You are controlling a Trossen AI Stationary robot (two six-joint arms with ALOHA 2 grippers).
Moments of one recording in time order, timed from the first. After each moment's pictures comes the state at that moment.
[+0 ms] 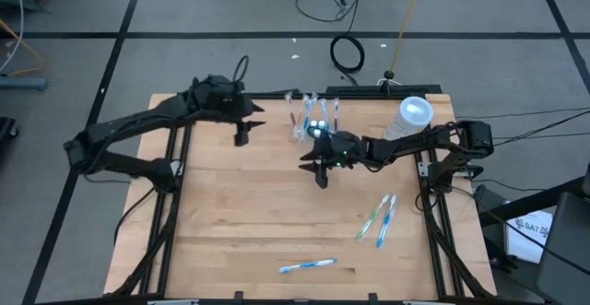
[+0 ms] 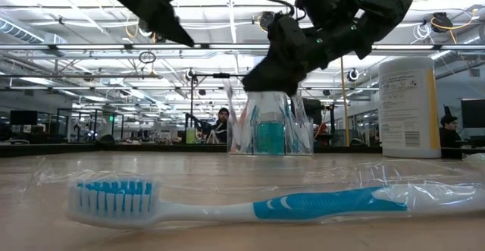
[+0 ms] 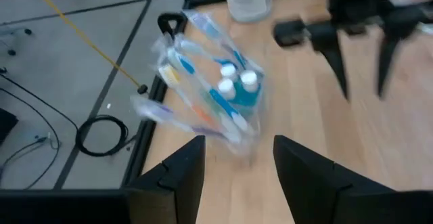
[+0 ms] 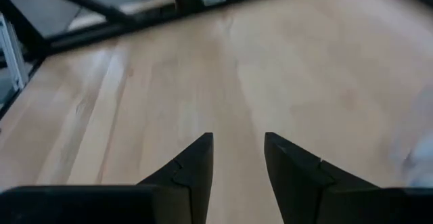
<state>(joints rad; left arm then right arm) 0.50 1.20 1.02 -0.38 0.20 0.42 -0.13 1.62 0.78 0.43 -0.13 0.21</state>
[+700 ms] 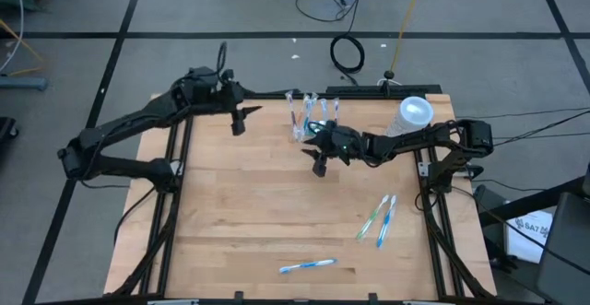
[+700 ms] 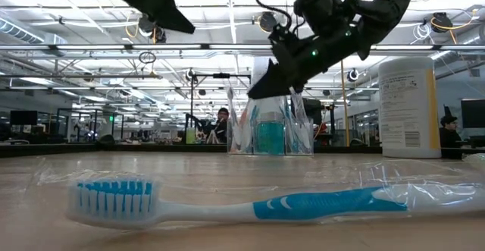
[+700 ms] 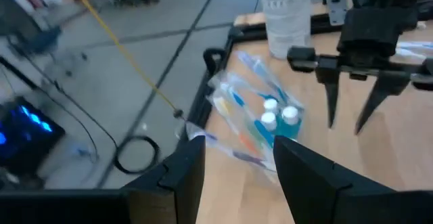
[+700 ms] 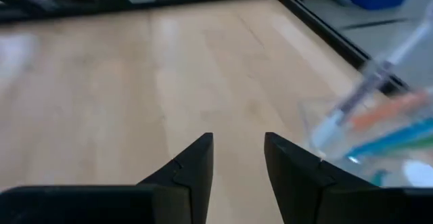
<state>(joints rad) 0.56 1.11 1.01 -0.30 0.17 0.41 -0.17 1.62 0.78 0.44 0.08 0.05</state>
